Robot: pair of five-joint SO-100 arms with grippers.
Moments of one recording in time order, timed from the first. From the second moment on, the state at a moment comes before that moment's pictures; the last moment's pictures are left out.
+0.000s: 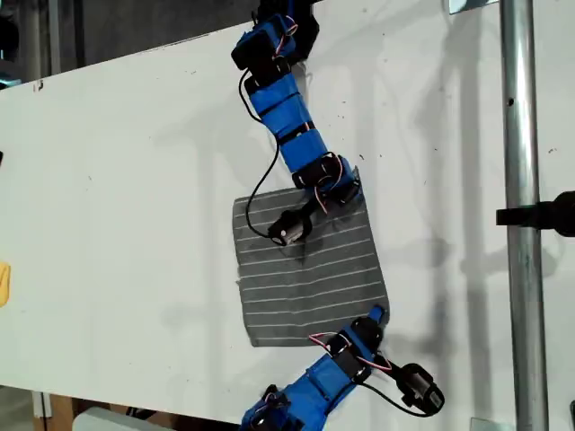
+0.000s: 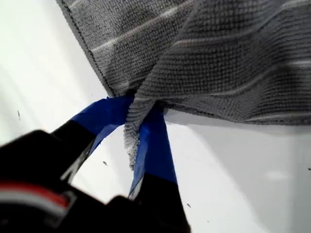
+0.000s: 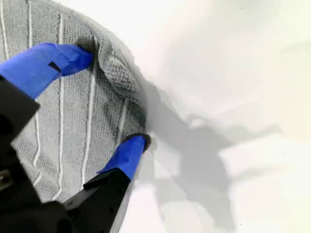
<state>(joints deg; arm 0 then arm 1) 37.9 69.4 89.7 73.7 -109.6 -19.9 51.2 63.2 75.1 63.5</state>
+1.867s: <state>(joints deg) -2.5 105.4 105.6 80.9 -77.3 12.3 74.0 75.7 69.6 37.4</state>
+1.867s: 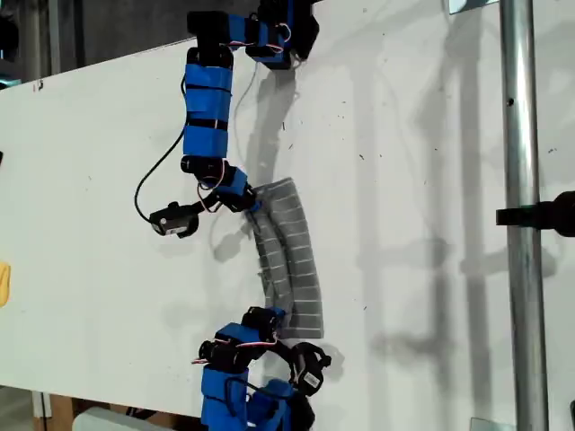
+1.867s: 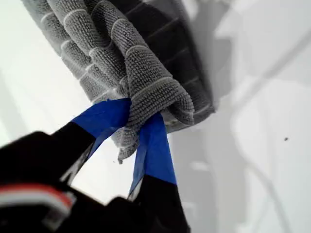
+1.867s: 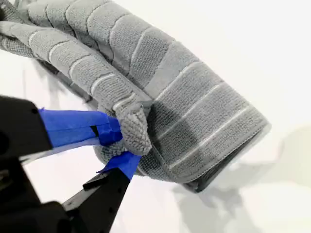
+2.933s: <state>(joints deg) 1.3 117.8 132.8 60.9 -91.9 14.5 69.3 81.2 62.8 34.8</state>
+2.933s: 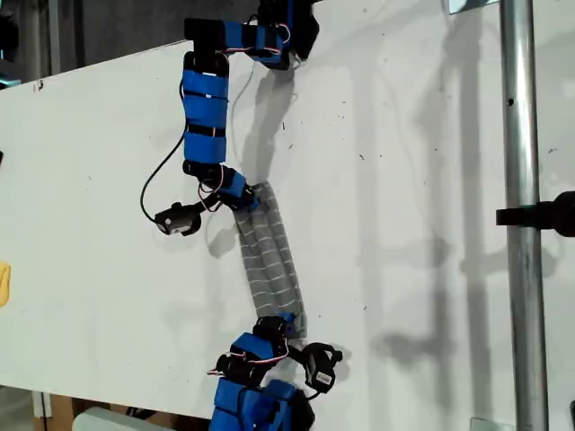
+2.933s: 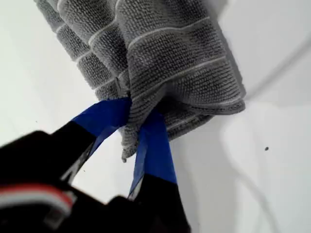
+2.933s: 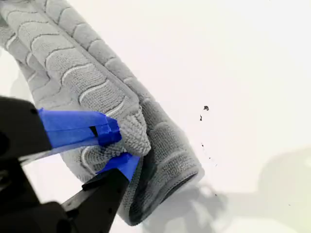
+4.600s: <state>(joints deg) 23.5 198.7 171.3 68.3 -95.8 15.9 149.1 137.6 87.2 79.6</state>
